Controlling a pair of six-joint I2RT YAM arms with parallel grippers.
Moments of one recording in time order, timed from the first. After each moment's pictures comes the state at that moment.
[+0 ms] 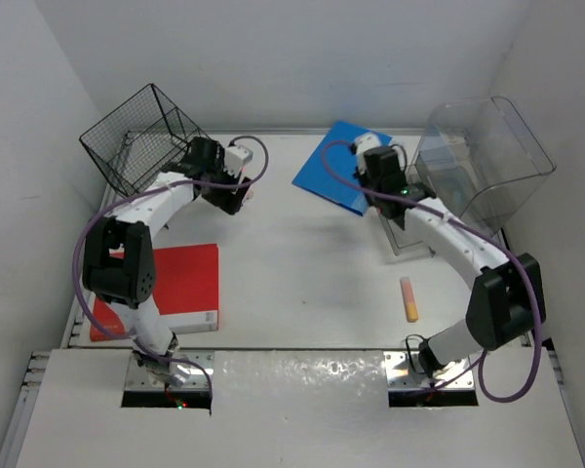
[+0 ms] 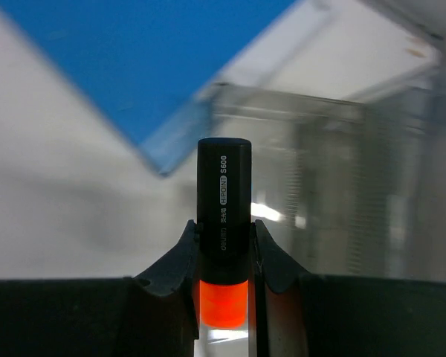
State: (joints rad) left arm -0.20 1.73 1.29 -0.55 0.16 0.35; right arm 0.45 1.50 1.11 -0.33 0.29 -0.16
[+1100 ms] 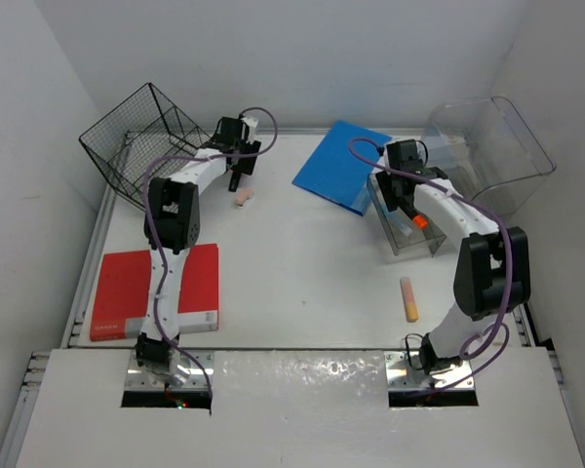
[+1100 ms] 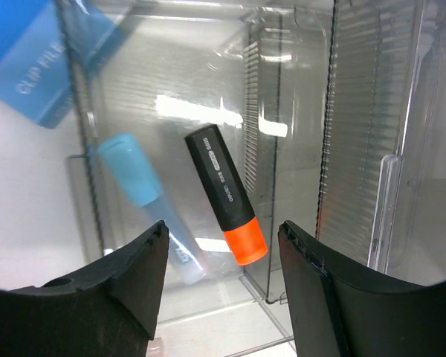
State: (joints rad) left arm -0.20 2.43 2.01 -0.37 -0.08 0.15; right arm 0.19 1.68 1.23 -0.49 0.35 -0.21
